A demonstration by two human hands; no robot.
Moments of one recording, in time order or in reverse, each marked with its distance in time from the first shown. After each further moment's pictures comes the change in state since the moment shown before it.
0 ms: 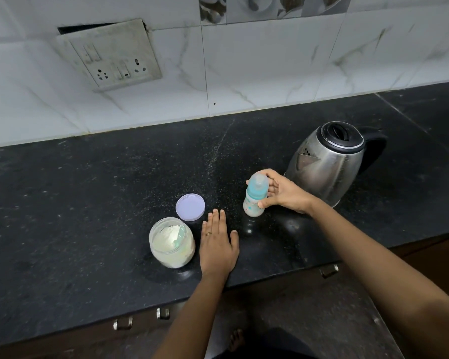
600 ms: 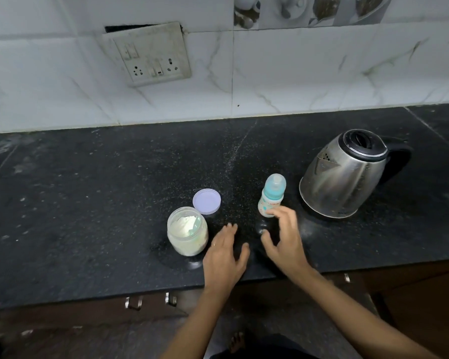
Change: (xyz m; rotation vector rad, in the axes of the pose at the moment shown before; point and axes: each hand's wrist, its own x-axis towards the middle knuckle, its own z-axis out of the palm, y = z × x) left_hand -0.049 0.000 -0.033 -0.267 0.146 -0.023; right_hand -0.068 0.025 0.116 -0.516 0.622 -0.535
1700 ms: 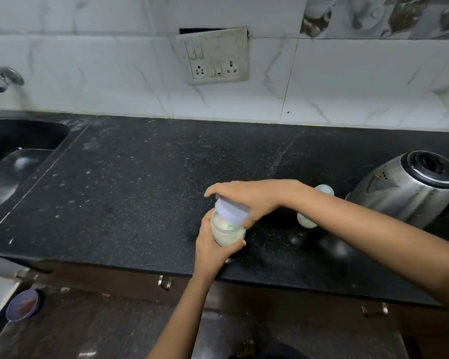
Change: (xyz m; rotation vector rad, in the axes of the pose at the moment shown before) left_hand 0.005 -0.051 -0.085 -0.495 0.120 -0.358; right_hand 0.159 -0.111 0.071 -0.265 -1.347 -0.479
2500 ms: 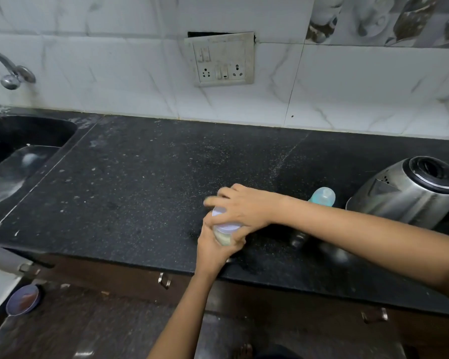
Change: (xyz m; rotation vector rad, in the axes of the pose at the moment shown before) left_hand -0.002 -0.002 0.008 0.006 0.052 -0.105; right_hand 0.006 -0.024 0.027 -0.763 0.122 -0.208
